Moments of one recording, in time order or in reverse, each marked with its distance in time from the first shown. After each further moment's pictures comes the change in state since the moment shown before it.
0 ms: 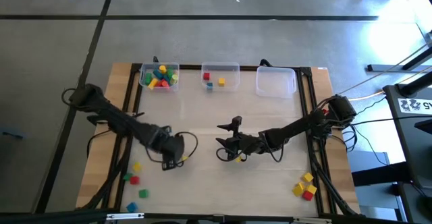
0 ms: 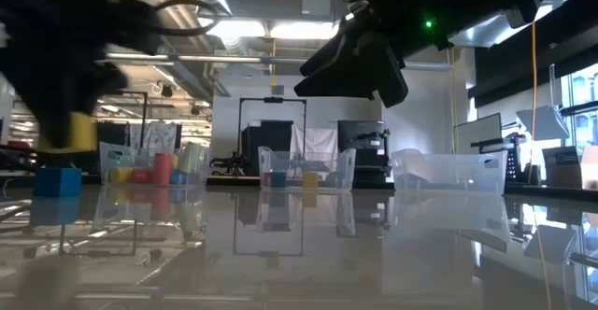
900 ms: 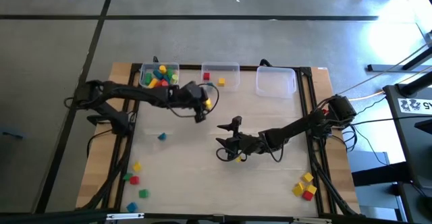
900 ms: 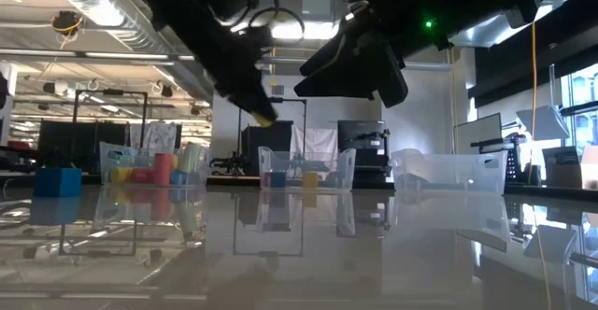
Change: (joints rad) left arm 0.642 0.032 0.019 0.618 -0.078 0.670; right arm 0.000 0.000 0.000 0.000 0.000 0.000
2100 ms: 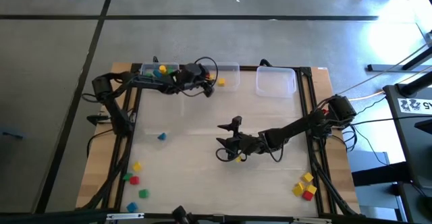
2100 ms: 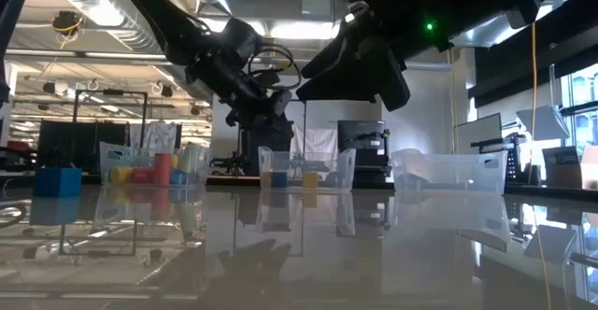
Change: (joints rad) left arm 0.293 0.212 0.000 0.448 0.008 -0.071; right arm -0.002 0.000 0.000 -0.017 0.004 -0.007
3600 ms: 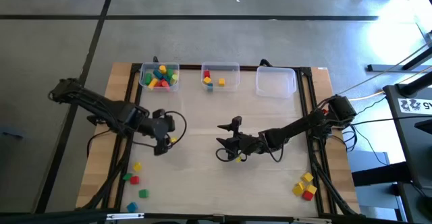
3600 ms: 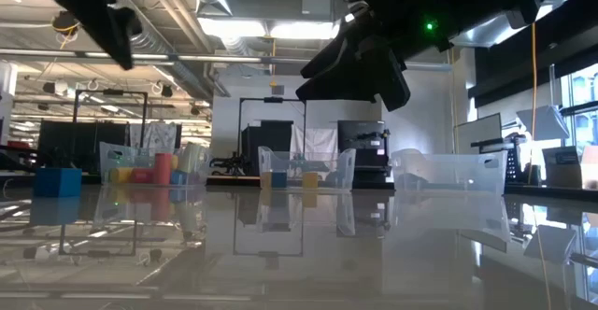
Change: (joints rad) left arm -0.830 -0.613 0.000 -1.143 -0.010 -0.454; right arm 0.000 0.000 0.000 0.002 -0.003 0.000
